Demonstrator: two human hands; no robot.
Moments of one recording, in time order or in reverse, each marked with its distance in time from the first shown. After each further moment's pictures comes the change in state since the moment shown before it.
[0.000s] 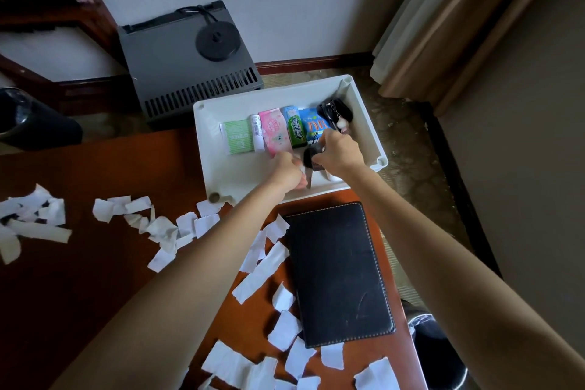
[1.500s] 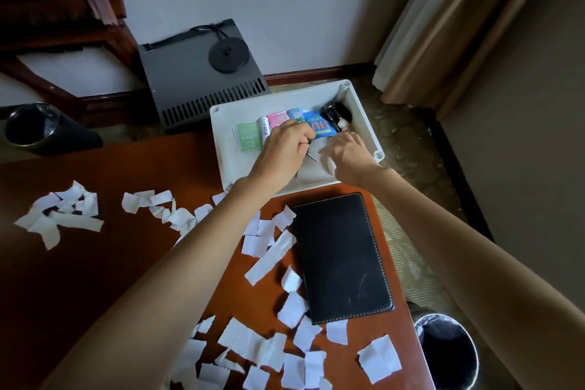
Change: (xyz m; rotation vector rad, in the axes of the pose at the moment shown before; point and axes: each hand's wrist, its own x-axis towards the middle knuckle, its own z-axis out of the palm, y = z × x) left_hand -0.077 0.025 -0.035 0.573 0.296 0.797; right_hand -0.029 0.022 -0.011 -0.467 -0.036 -0.433
